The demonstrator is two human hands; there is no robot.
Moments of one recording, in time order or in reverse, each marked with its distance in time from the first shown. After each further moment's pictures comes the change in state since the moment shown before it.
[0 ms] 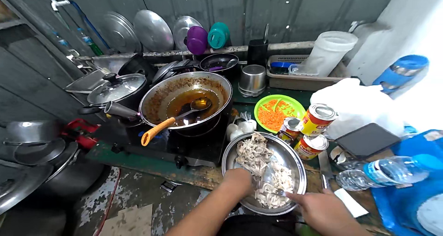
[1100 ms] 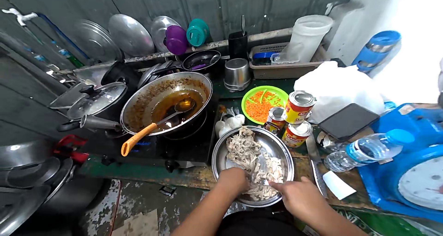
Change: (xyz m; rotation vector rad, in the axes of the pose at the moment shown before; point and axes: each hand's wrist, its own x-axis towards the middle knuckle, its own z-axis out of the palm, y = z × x) left_hand 0.023 0.009 0.015 -0.025 0.003 -0.003; right_hand 0.017 -0.003 0.018 0.098 0.057 -0.030
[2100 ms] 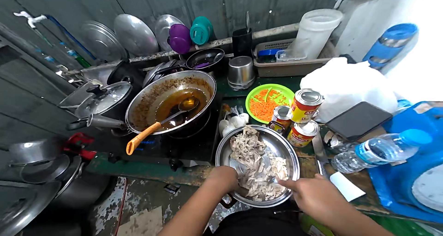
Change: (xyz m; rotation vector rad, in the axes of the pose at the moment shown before) left_hand -0.020 -0.021 -0.019 0.166 -0.113 -0.073; right_hand -0.014 0.010 -0.020 0.029 0.022 -0.049
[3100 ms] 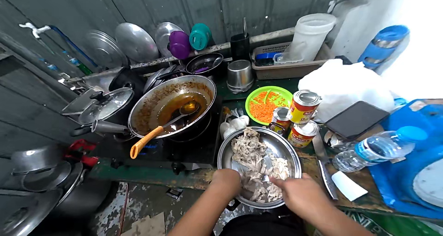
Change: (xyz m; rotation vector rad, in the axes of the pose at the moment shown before) left_hand -0.016 0.015 0.001 0.065 0.028 -0.099; right_hand 0.015 -0.025 0.014 0.015 -0.005 0.013
